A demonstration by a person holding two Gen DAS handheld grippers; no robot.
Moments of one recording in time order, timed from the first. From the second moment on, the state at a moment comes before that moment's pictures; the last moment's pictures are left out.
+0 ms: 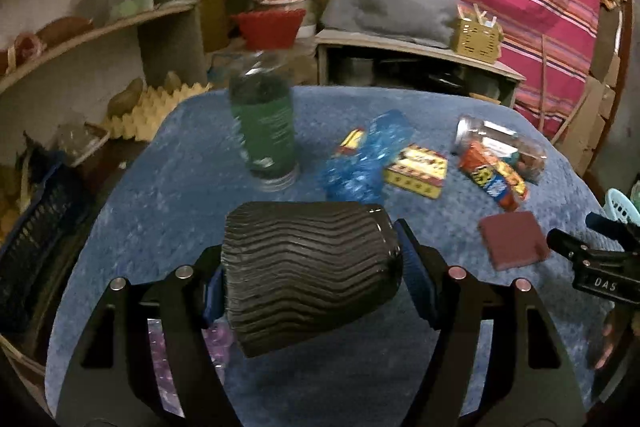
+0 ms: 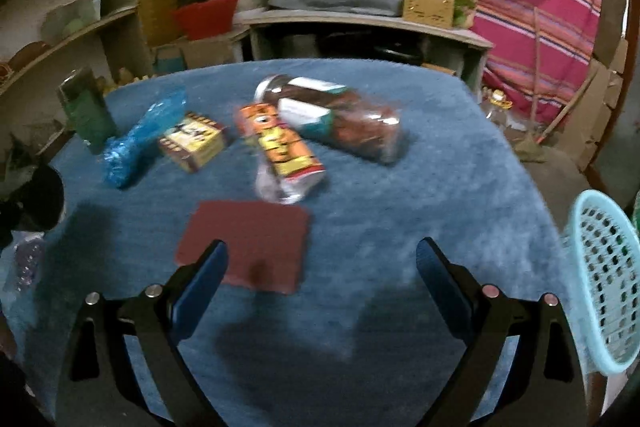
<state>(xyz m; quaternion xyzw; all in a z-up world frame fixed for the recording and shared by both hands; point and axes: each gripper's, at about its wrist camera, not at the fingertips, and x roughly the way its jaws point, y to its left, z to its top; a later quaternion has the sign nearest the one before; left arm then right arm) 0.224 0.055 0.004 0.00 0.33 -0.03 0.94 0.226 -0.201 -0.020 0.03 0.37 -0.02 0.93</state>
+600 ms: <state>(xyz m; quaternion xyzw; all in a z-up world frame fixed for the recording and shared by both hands) 0.233 0.096 -0.008 -0.03 0.34 -0.02 0.94 0.254 -0.151 -0.043 0.01 0.42 -0.03 0.91</state>
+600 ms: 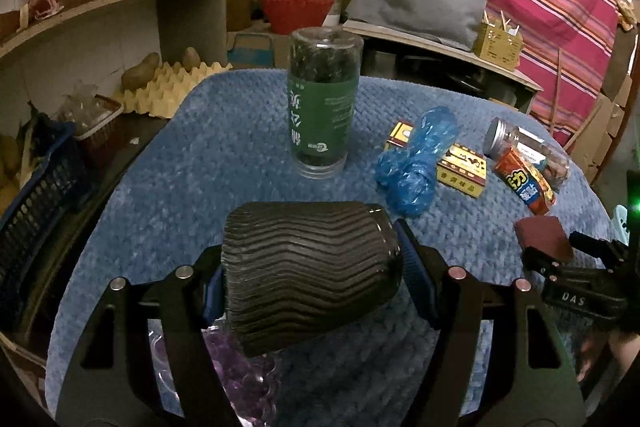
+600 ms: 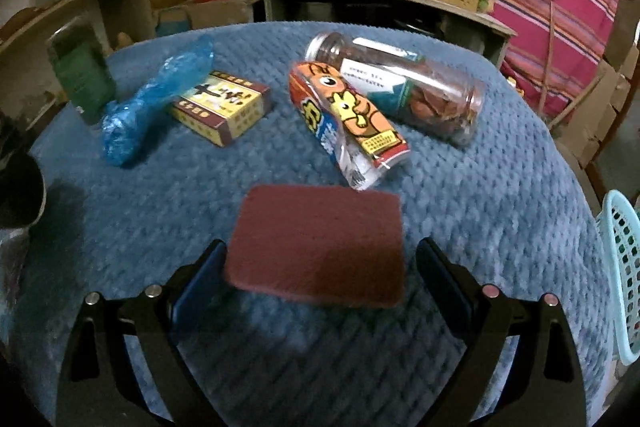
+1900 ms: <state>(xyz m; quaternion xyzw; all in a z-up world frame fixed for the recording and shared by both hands) 0.221 -0.039 0.010 0.02 0.31 -0.09 0.95 0.189 -0.285 0.004 0.02 0.34 -0.06 0.94</state>
